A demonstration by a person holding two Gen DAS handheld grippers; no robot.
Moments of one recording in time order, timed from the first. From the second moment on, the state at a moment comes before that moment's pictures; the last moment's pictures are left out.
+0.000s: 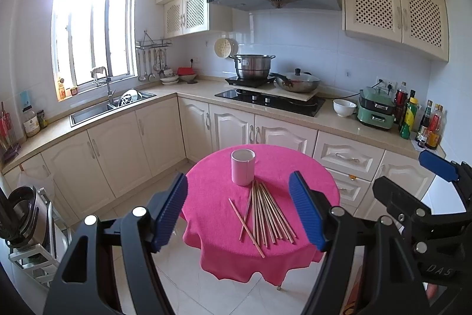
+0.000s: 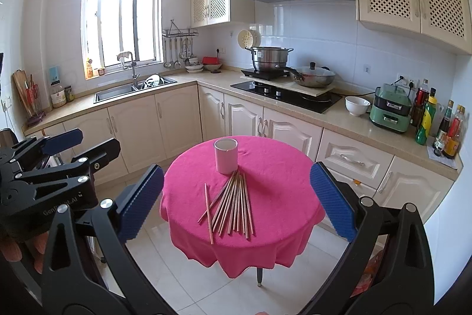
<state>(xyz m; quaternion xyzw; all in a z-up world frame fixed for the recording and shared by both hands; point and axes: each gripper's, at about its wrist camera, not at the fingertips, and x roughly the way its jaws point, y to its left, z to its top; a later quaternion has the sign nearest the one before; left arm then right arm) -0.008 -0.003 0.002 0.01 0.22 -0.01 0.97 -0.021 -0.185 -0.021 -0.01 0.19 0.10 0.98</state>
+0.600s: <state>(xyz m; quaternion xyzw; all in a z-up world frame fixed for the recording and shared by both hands) 0.000 -0.007 -0.003 0.01 0.24 -0.02 0.97 -0.015 -0.186 -0.025 0.00 0.21 0.09 0.97</state>
